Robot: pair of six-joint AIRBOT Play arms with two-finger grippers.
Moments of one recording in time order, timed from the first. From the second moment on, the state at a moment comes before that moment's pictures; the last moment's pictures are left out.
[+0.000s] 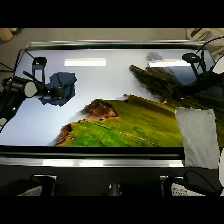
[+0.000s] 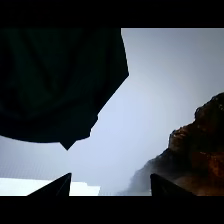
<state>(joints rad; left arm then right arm) -0.21 -1.30 1.29 1.73 -0.94 -1.85 -0.12 -1.39 1.54 -1.43 1.40 1.09</state>
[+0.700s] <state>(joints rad) 0.08 -1.99 1.89 1.46 -1.18 -1.85 -0.12 -1.39 1.54 -1.35 1.29 1.07</state>
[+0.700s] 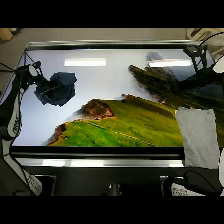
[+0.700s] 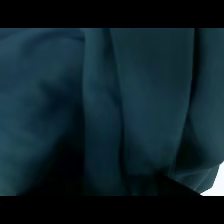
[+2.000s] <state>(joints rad) -0.60 -1.16 1.63 1.38 -1.02 -1.69 -0.12 -0.75 1.55 -1.50 1.24 1.00</state>
